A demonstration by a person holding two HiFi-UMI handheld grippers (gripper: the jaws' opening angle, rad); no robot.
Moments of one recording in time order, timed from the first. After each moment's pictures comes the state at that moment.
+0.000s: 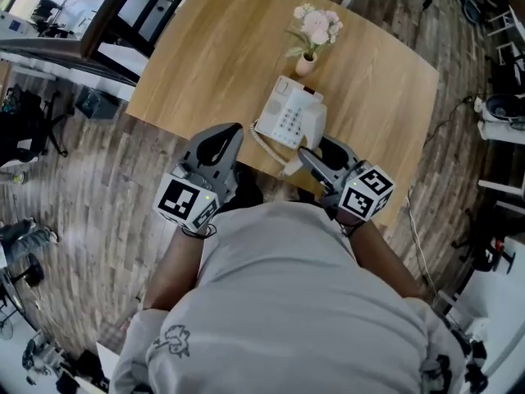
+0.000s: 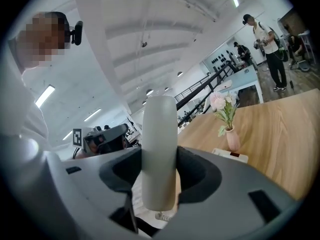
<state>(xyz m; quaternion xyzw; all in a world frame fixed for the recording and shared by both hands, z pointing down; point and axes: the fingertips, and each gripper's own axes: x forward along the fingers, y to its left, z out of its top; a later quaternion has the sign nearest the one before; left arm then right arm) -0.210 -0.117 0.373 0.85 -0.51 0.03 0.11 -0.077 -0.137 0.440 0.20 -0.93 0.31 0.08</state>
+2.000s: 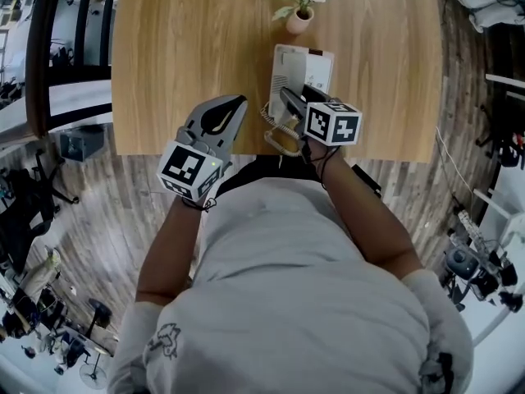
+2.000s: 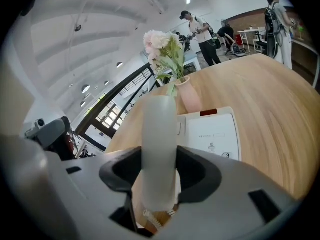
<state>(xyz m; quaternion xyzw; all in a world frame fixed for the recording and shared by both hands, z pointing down) -0.253 -0.216 0.508 0.92 -0.31 0.12 0.19 -0.144 -0.235 0.644 0.46 -0.74 0.46 0.18</state>
